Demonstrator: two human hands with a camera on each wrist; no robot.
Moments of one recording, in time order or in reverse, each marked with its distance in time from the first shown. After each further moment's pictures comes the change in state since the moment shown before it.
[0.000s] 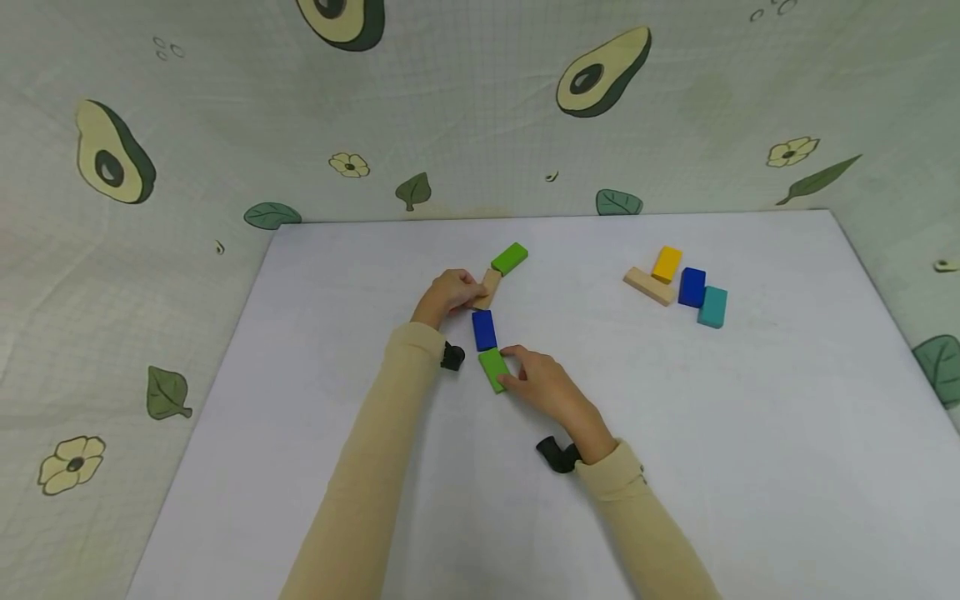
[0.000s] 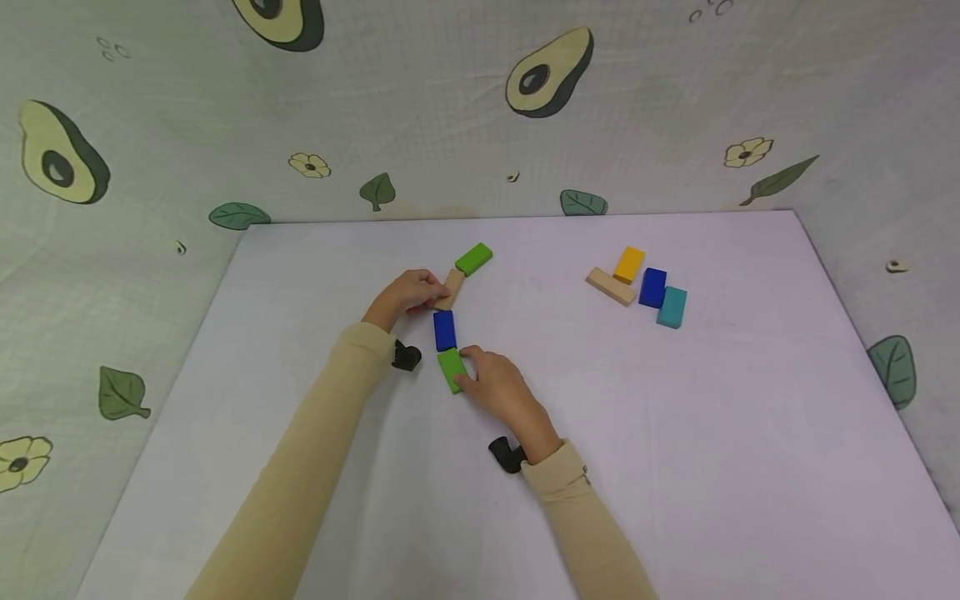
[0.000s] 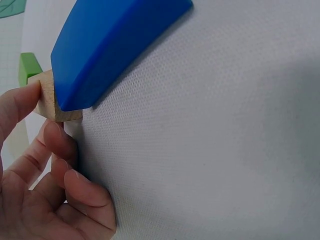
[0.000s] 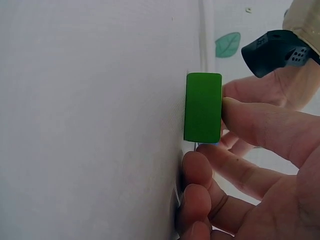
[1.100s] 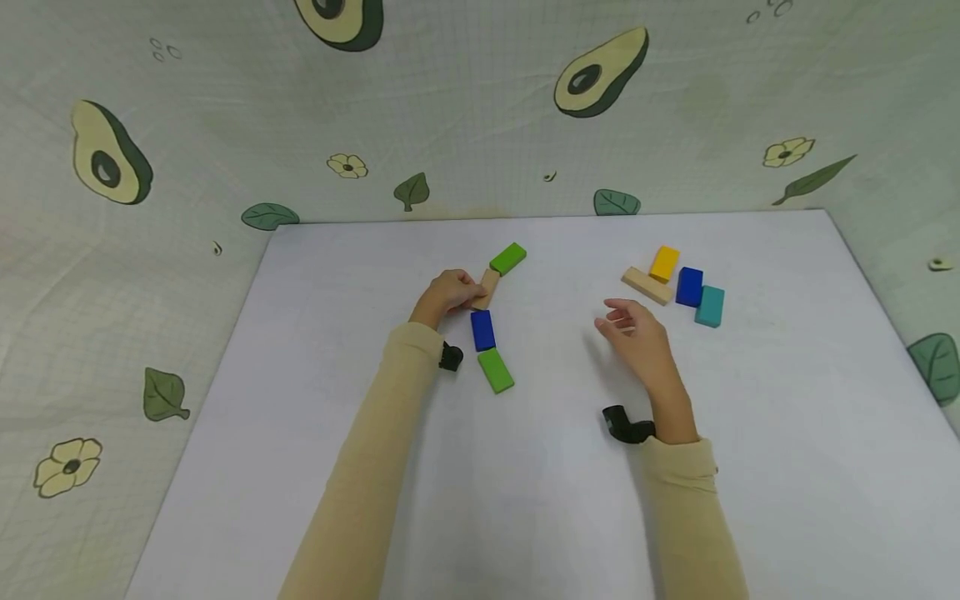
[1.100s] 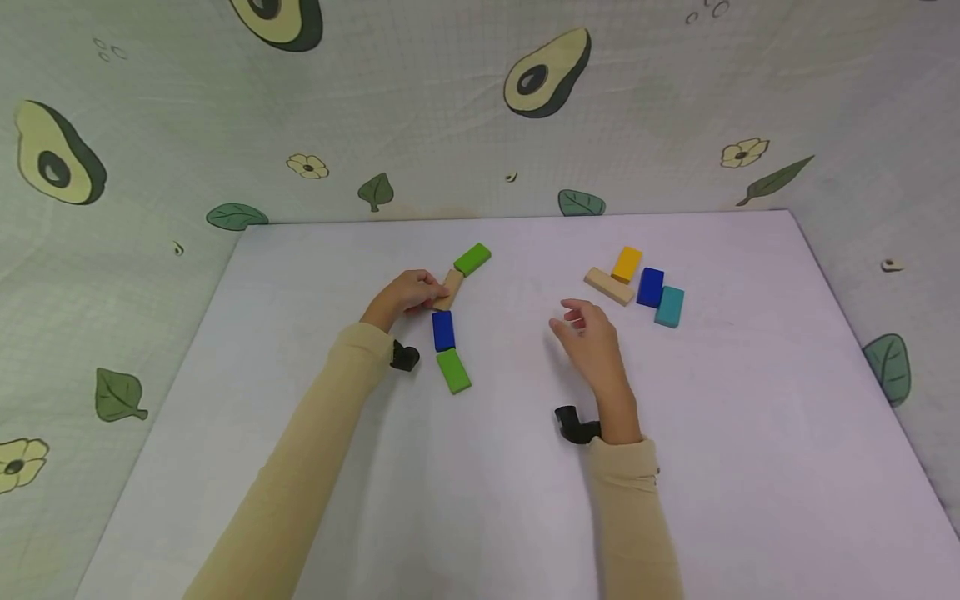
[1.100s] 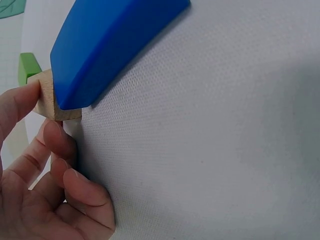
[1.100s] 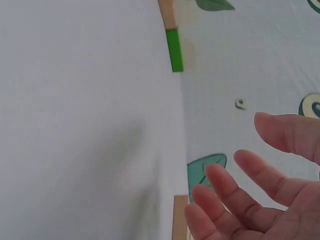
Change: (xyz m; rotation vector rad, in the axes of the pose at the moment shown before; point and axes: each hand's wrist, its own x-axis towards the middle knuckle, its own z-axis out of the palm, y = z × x) left_hand -0.008 0.002 -0.005 -0.022 -0.045 -0.001; right_hand -0.023 0.071 -0.086 0.224 0.388 0.115
